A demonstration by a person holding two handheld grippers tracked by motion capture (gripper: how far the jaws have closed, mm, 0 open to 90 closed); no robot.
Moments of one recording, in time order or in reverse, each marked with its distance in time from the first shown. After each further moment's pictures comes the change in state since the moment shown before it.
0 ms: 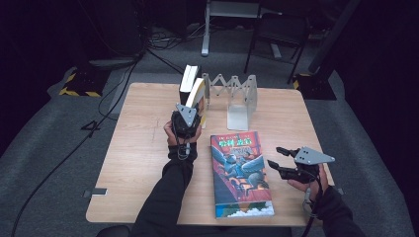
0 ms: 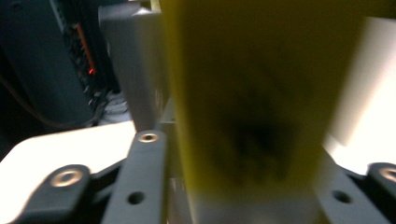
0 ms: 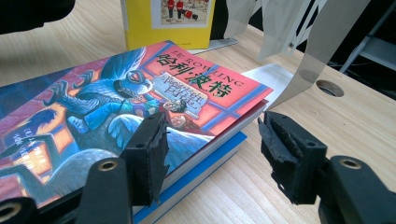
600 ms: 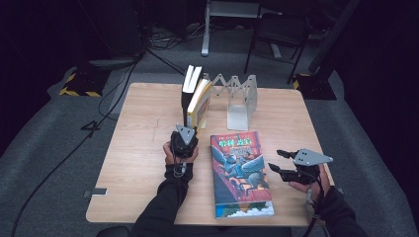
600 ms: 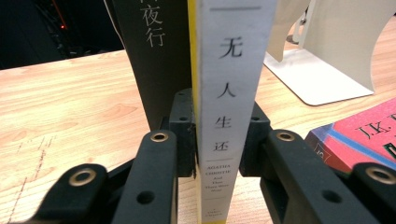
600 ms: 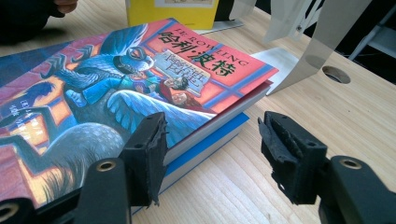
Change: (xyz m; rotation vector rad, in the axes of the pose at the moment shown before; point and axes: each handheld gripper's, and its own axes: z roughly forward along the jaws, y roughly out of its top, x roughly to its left) left arm -0.004 -0.056 -0.012 0.153 -0.075 0.002; right arm -0.002 -0.007 0.000 0.061 0.019 -0.020
